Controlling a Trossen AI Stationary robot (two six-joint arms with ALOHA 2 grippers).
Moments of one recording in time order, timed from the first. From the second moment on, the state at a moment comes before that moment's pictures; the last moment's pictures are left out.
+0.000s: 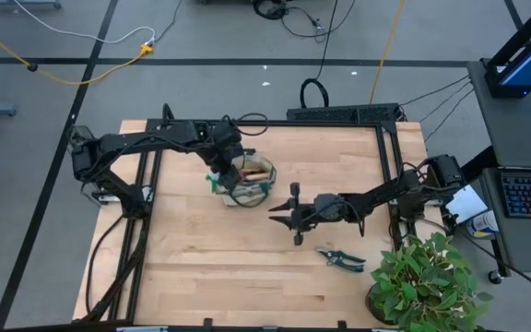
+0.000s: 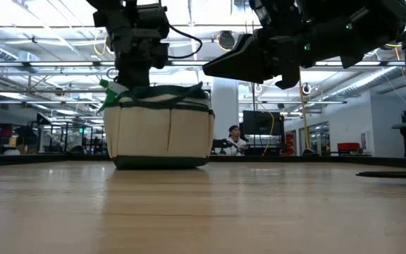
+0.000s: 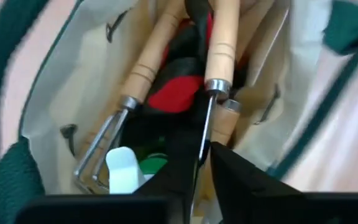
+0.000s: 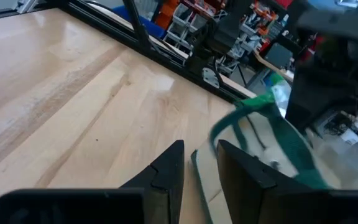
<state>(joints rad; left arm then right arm) 0.38 1.54 1.22 -0.87 0.28 -0.23 0.17 1.65 0.66 0.80 0.18 -0.46</state>
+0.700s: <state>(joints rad) 0.35 1.40 1.23 -0.87 0.14 -0.10 0.14 1.65 0.66 0.79 0.18 -0.41</state>
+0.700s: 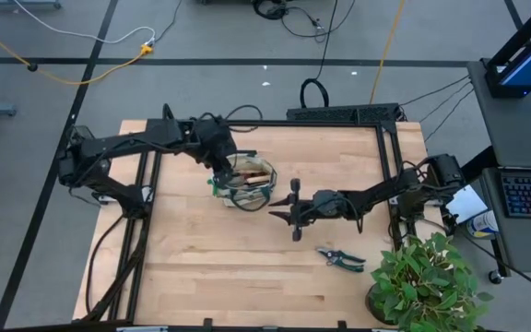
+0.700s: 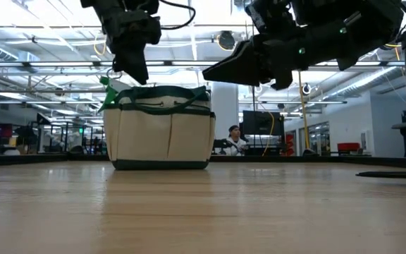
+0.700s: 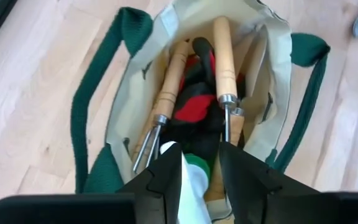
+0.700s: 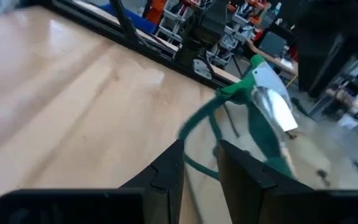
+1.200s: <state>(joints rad) 0.21 1.42 1.23 -0.70 0.02 -0.05 0.34 1.47 0.66 0.36 0.18 -0.05</state>
